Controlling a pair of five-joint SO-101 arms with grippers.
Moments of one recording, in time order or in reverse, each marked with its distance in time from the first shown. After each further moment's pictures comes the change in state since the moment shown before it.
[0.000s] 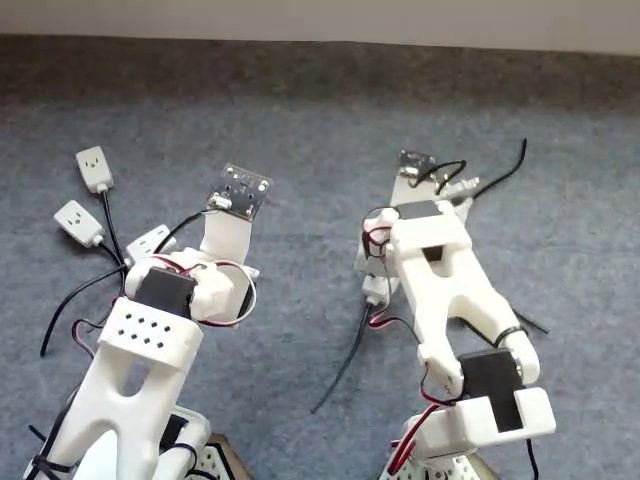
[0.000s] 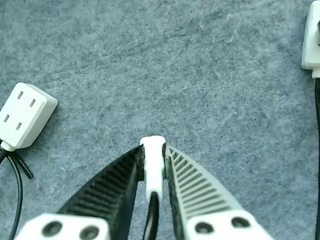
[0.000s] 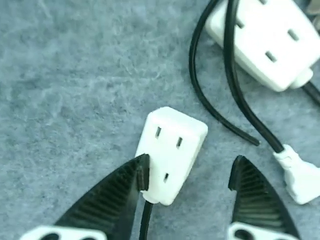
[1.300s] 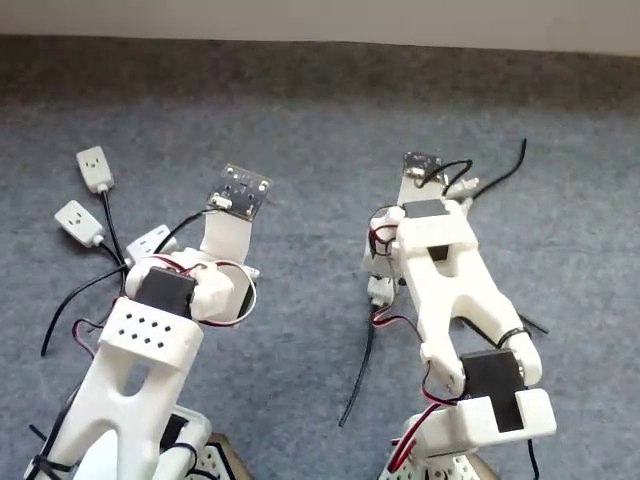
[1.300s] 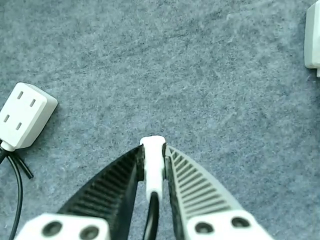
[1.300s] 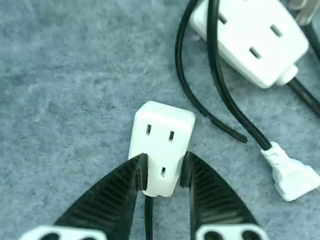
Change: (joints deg) left arm 0.0 0.0 0.0 0.0 0.0; right arm 1.1 0.4 0.0 1.5 1.7
